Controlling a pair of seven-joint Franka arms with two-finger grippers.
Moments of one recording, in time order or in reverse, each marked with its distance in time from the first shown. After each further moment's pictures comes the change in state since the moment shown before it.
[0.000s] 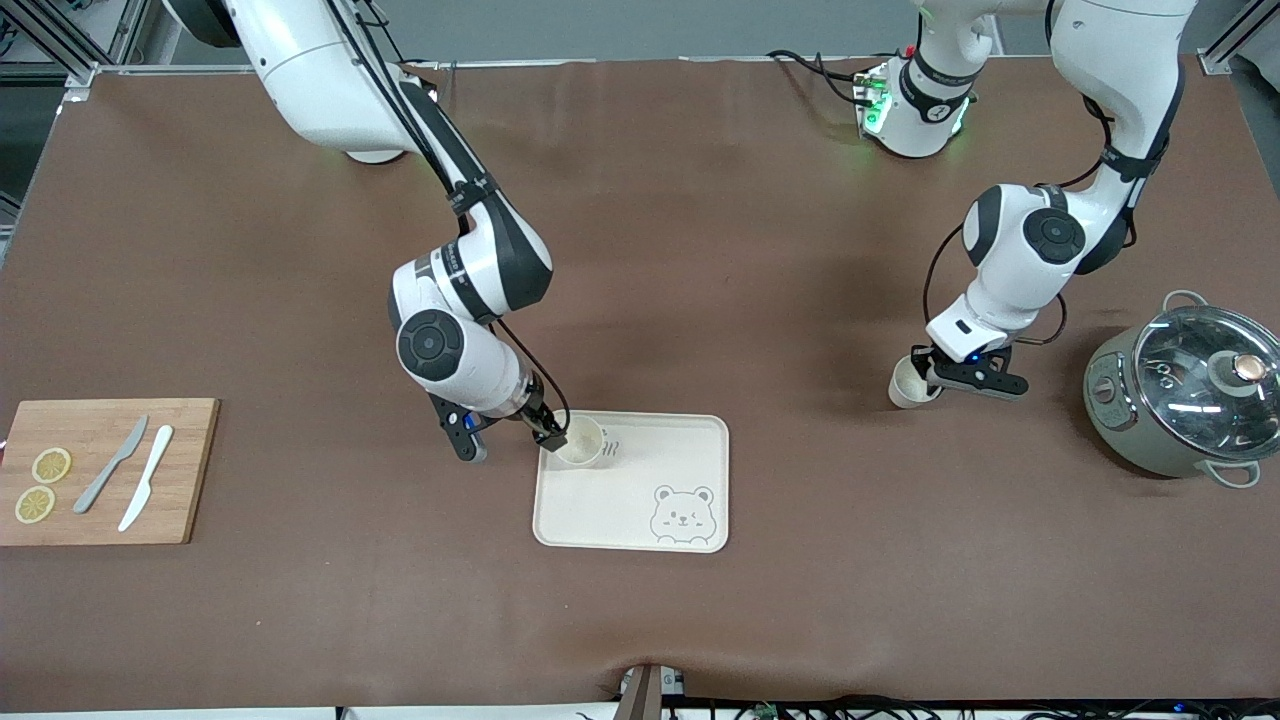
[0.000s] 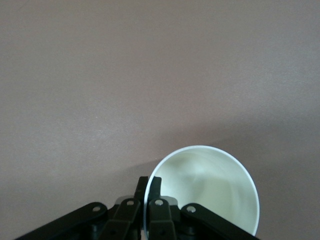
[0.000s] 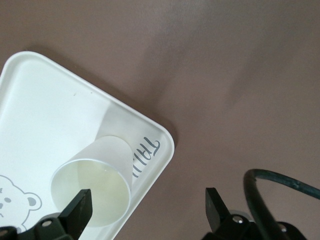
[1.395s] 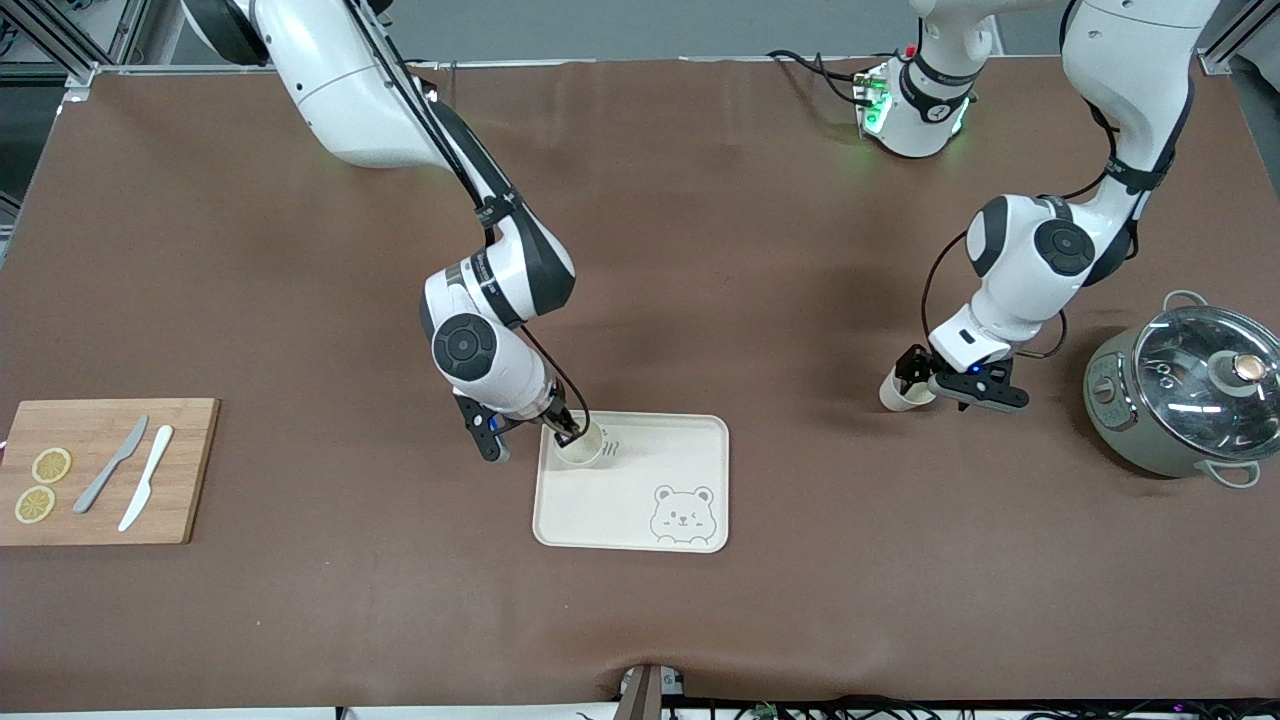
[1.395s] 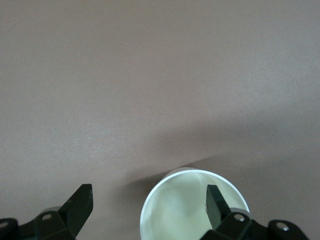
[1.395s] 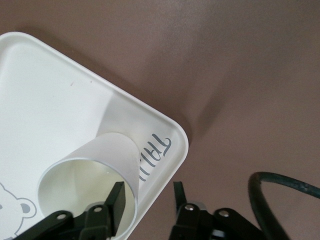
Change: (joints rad) left arm 0.150 0.029 -0.146 0.061 -0.001 -0.034 0.041; right arm 0.032 0.059 -0.003 0.010 0.000 0.089 0.029
